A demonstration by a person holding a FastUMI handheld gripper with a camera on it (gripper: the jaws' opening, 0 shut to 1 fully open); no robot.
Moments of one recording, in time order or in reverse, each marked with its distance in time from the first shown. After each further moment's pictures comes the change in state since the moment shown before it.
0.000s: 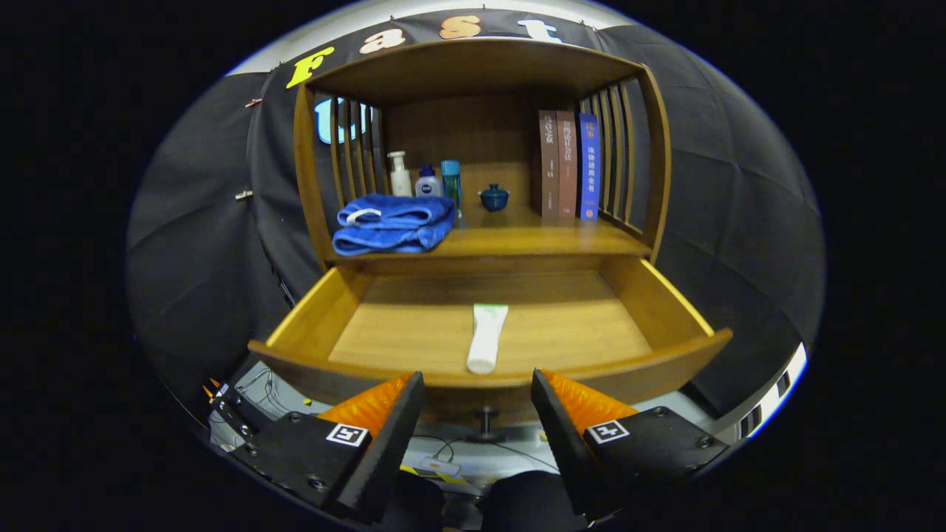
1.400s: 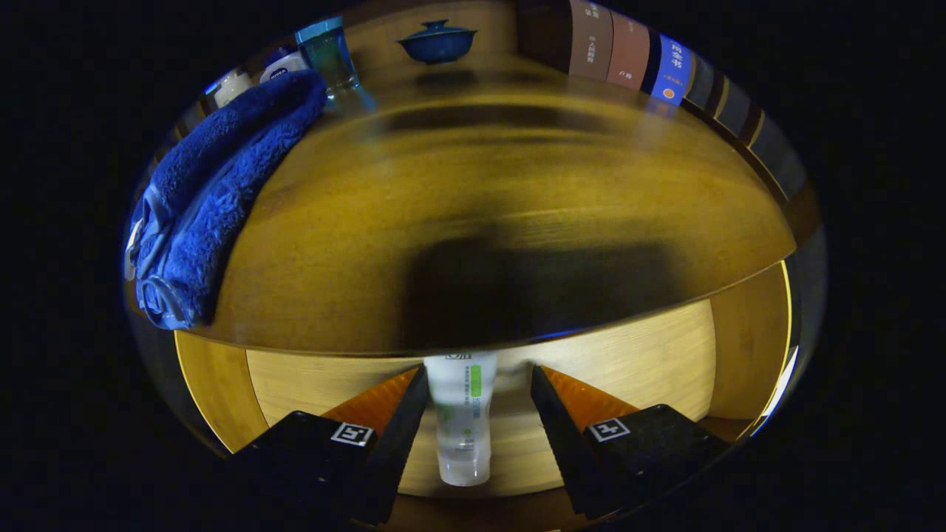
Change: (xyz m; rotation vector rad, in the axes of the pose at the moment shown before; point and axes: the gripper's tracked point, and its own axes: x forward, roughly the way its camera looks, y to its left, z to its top) arm 0.216 -0.029 -0.047 0.116 0.729 -0.129
